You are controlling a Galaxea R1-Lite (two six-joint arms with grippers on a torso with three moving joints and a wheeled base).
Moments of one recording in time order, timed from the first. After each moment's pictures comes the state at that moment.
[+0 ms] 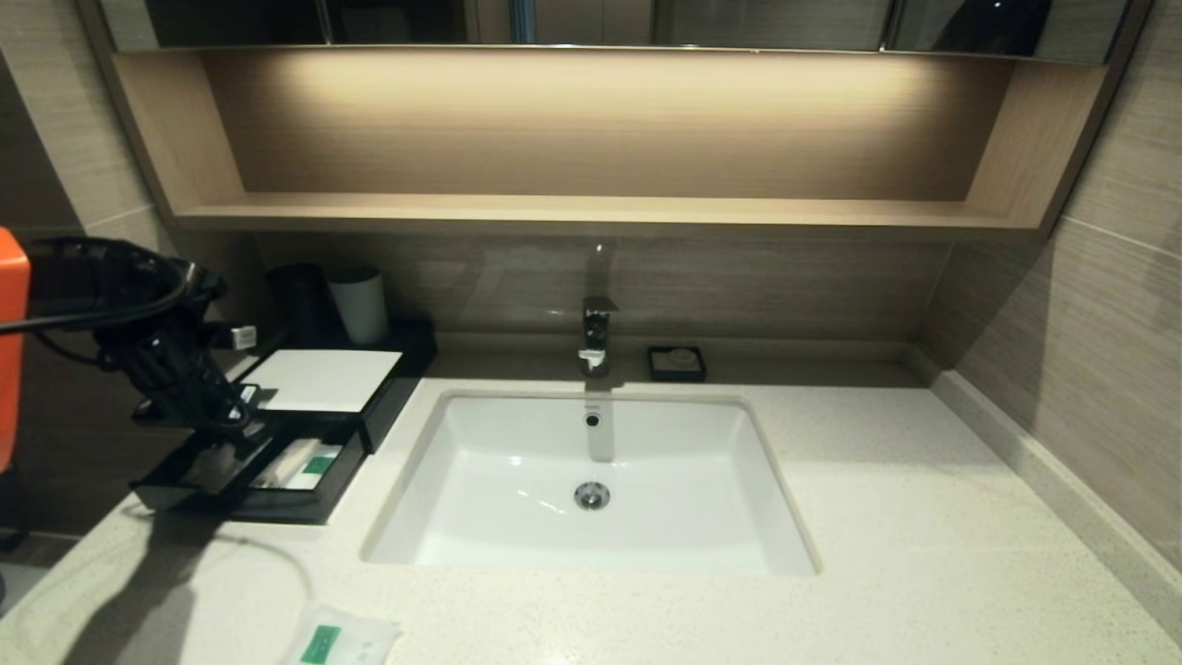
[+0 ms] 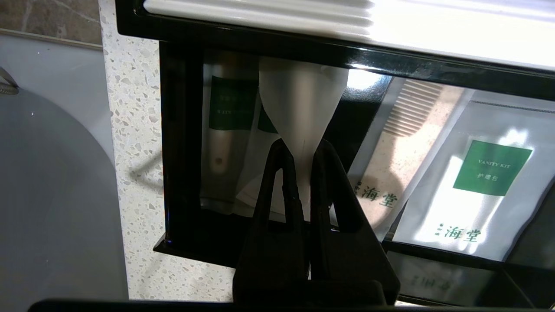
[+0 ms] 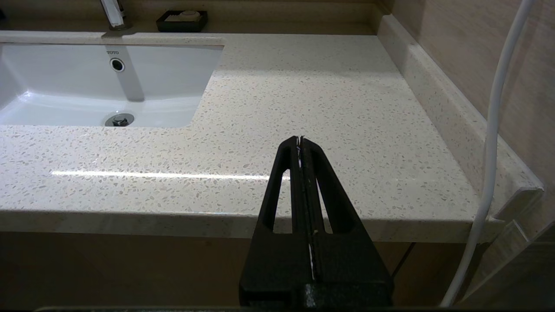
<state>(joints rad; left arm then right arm) 0.25 2.26 -1.92 0.87 0.02 0.21 0.00 0.00 0.00 0.00 0.00 0.00</state>
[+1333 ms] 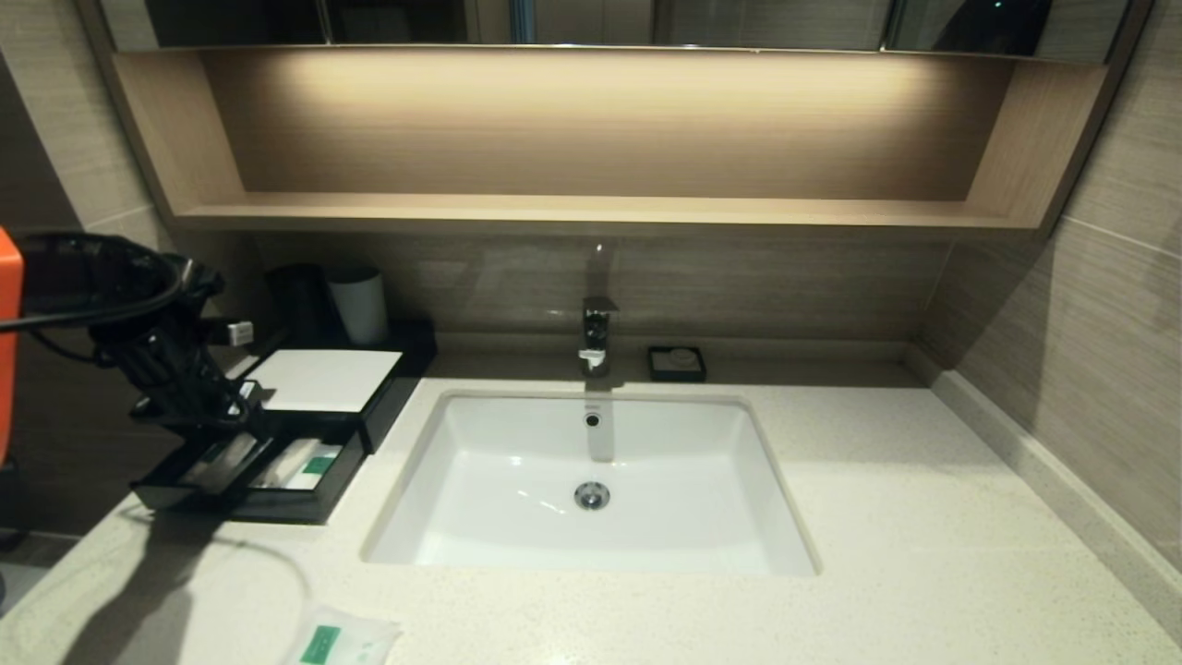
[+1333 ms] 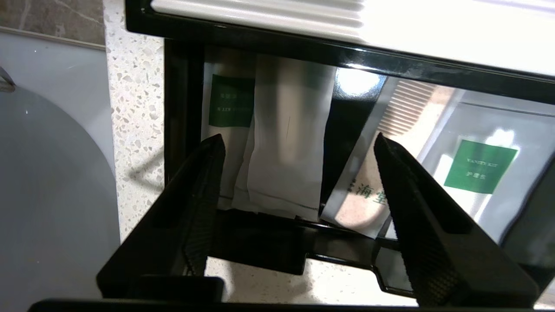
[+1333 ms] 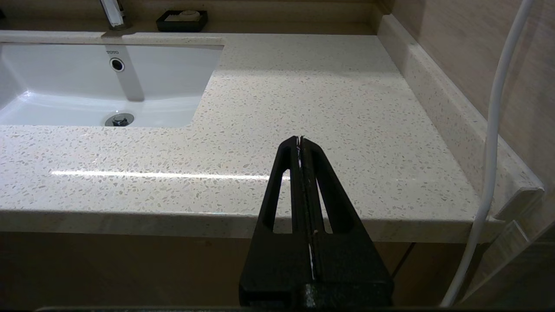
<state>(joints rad) 0.25 2.25 -1.92 0.87 0.01 0.18 0.00 0.00 0.00 0.00 0.00 0.00</state>
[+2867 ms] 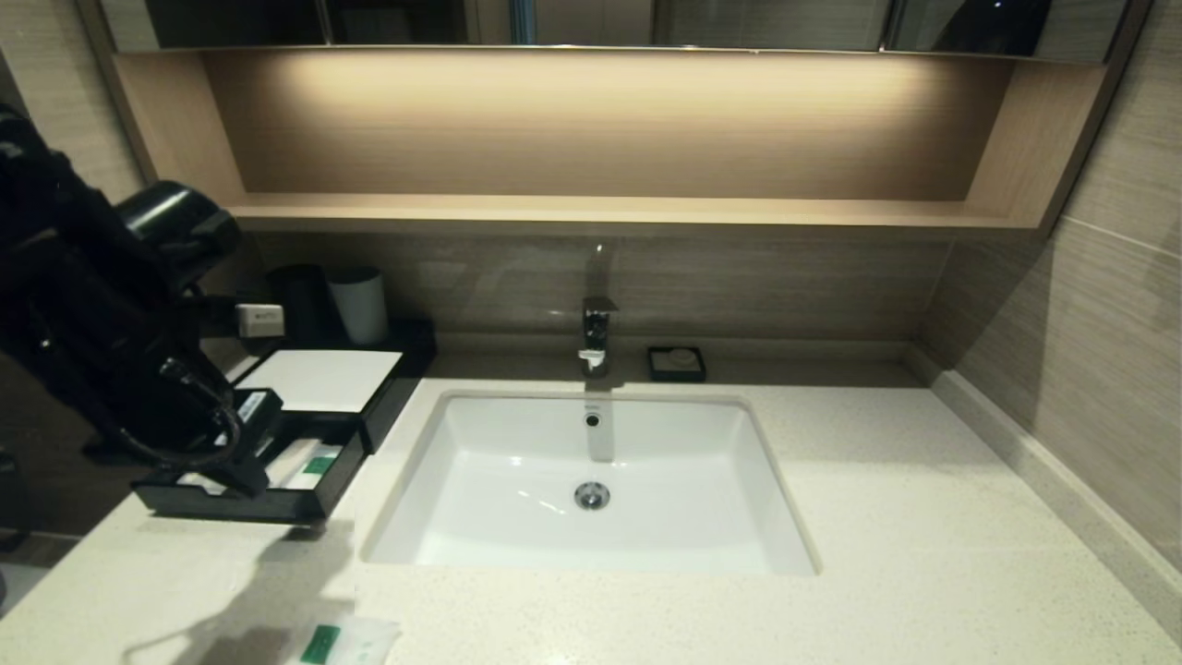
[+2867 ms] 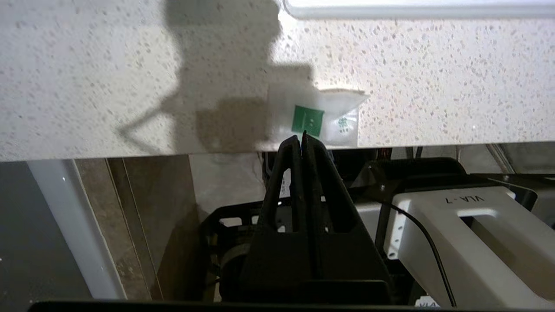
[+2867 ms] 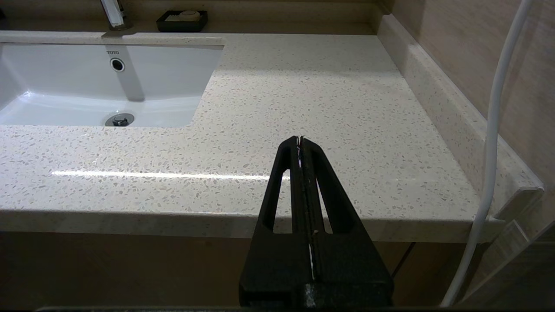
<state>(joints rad) -0.12 1.70 -1.58 1.18 -0.10 -0.06 0.00 0.00 0.00 0.00 0.00 0.00</state>
